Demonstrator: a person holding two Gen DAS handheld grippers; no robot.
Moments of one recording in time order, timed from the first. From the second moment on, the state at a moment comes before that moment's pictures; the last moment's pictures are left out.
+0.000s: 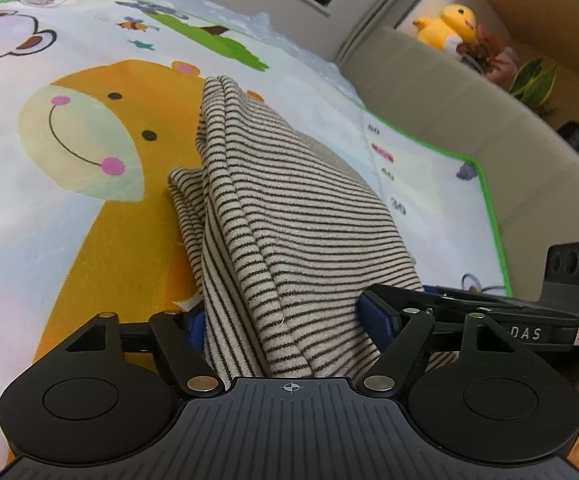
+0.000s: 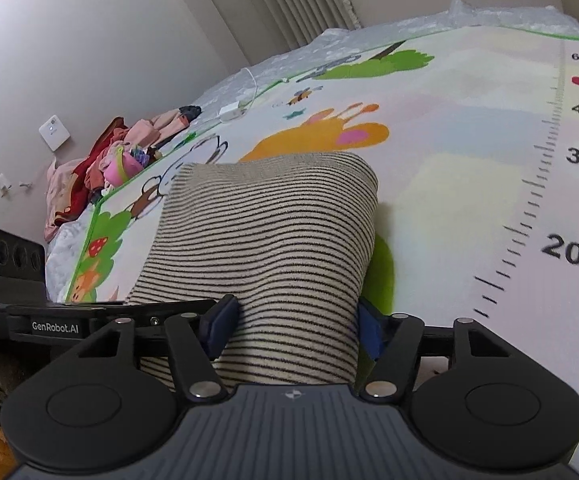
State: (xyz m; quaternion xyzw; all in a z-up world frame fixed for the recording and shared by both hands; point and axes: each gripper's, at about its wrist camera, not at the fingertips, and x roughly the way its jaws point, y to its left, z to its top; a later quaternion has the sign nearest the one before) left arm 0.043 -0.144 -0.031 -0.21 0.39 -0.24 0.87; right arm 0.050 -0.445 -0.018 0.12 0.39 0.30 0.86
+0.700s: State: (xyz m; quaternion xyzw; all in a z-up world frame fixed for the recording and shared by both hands) left arm 0.091 0.009 -0.033 -0.26 0.33 -0.14 0.90; right arm 0.149 -0.257 -0.011 0.03 0.32 0.36 0.88
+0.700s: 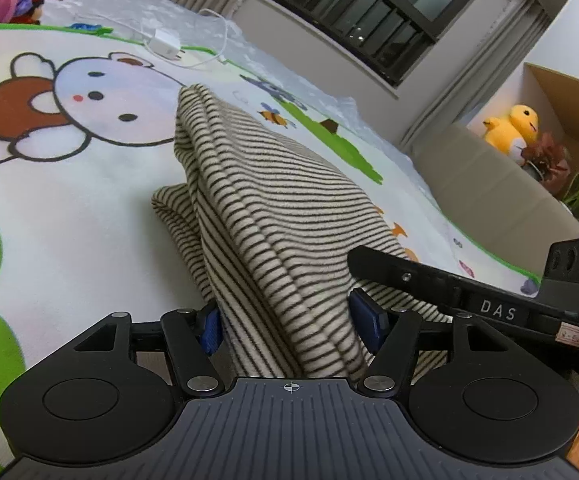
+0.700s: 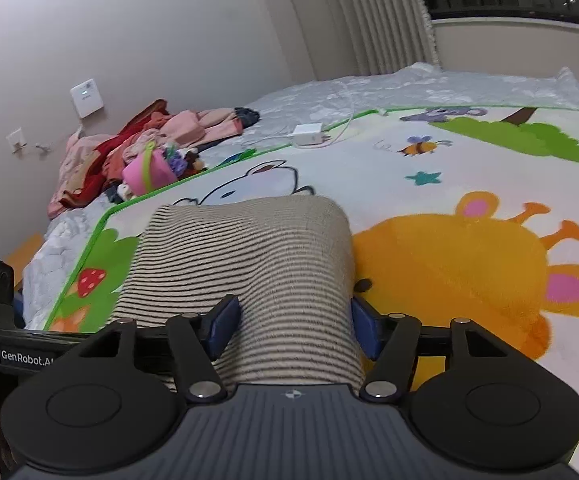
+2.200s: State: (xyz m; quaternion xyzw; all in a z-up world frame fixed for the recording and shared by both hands) left arm 0.133 0.003 0.003 -0.19 0.28 -0.07 0.94; right arm 0.074 -0.299 -0.040 -0.03 0.32 0.30 0.90
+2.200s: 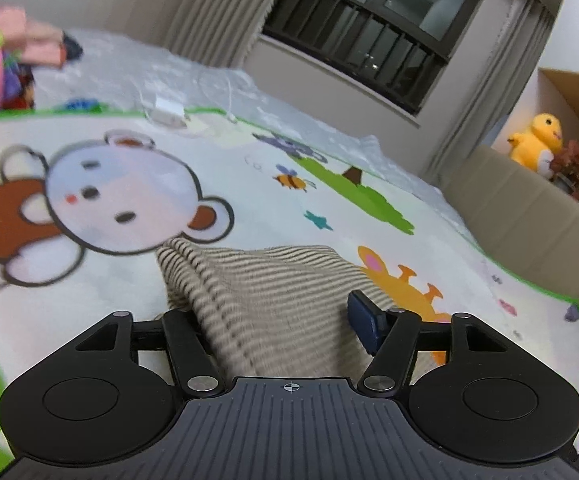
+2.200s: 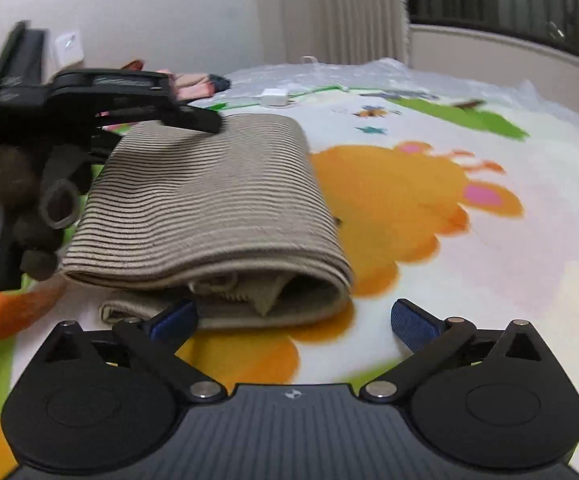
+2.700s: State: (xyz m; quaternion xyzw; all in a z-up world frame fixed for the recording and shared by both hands) left arm -0.043 -0.113 -0.029 -0.17 0.32 0.04 0.93; right arm 0.024 -0.414 -0.038 -0.05 0.32 0.19 0.93
